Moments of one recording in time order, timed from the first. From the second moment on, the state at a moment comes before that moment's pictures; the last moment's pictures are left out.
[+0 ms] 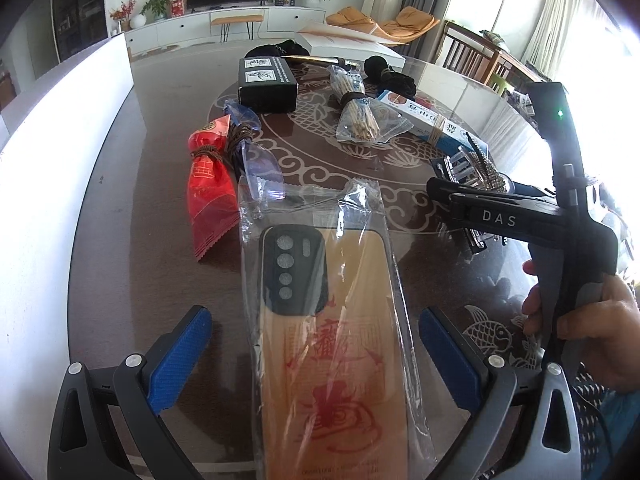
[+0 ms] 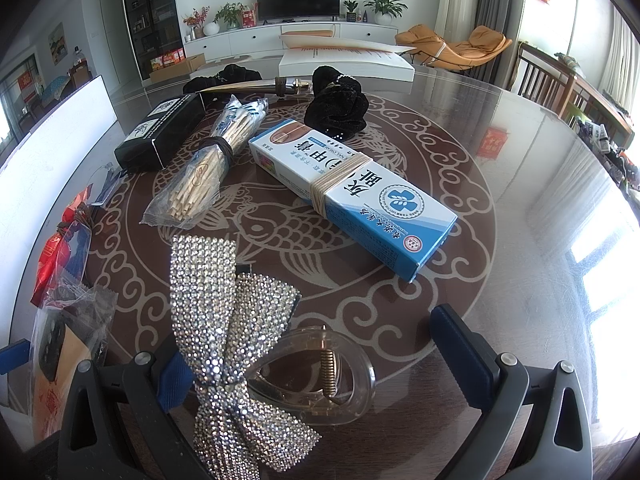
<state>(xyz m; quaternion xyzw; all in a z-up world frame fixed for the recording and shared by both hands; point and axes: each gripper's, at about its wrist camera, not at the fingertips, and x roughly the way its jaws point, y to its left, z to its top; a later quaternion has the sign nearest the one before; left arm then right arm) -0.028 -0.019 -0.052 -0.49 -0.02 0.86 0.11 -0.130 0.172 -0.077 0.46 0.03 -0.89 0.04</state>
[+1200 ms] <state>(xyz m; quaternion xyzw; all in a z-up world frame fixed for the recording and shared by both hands) 0.070 -0.054 0.004 -0.41 -0.09 0.90 0.15 -0.065 0.194 0.010 0.48 -0.02 -0.86 0.15</state>
